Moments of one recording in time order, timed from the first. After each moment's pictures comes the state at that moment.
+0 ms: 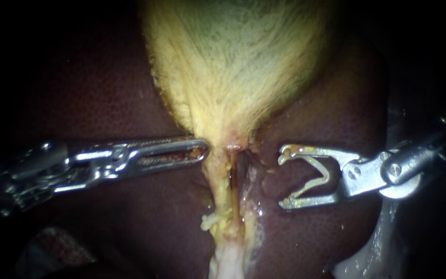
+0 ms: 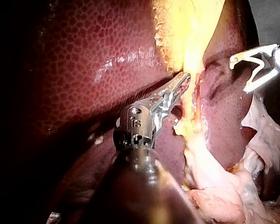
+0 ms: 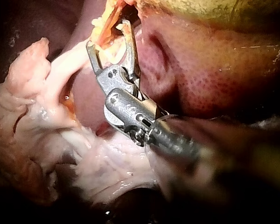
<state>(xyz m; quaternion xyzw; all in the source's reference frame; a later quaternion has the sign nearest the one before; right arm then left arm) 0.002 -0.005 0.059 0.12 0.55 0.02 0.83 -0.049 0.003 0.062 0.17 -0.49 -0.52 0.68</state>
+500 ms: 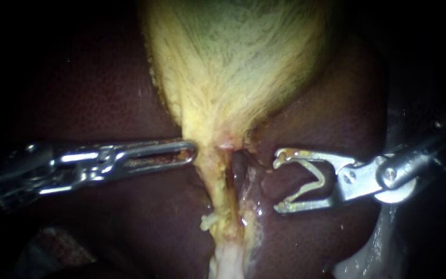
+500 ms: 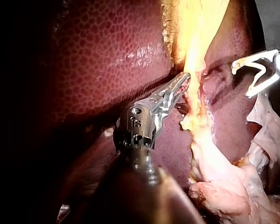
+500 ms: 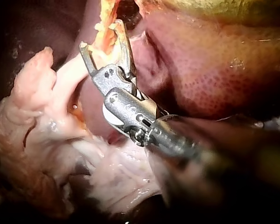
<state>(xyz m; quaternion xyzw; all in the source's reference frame) 0.006 -0.008 0.060 0.17 0.55 0.04 0.82 -0.043 0.004 0.059 0.16 -0.49 -0.53 0.68</state>
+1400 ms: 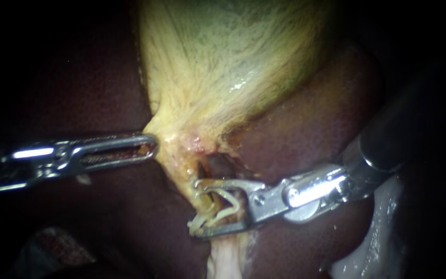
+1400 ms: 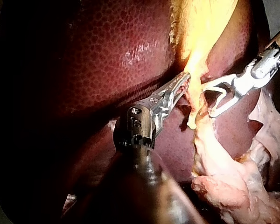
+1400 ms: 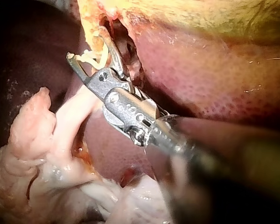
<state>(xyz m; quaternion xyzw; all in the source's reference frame) 0.014 -0.009 0.069 0.20 0.54 0.05 0.82 -0.040 0.004 0.056 0.15 -0.49 -0.54 0.67</state>
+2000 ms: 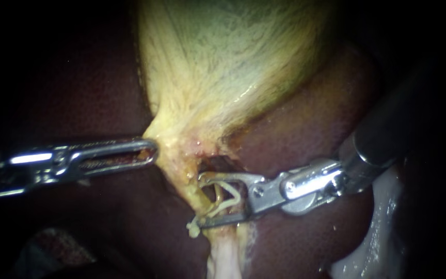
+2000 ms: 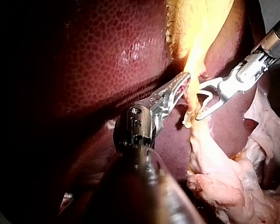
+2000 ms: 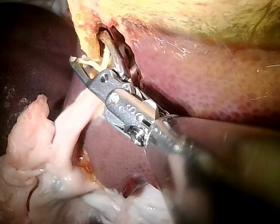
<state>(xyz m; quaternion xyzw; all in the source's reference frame) 0.017 -0.011 0.072 0.19 0.51 0.05 0.83 -0.041 0.003 0.055 0.15 -0.49 -0.54 0.67</state>
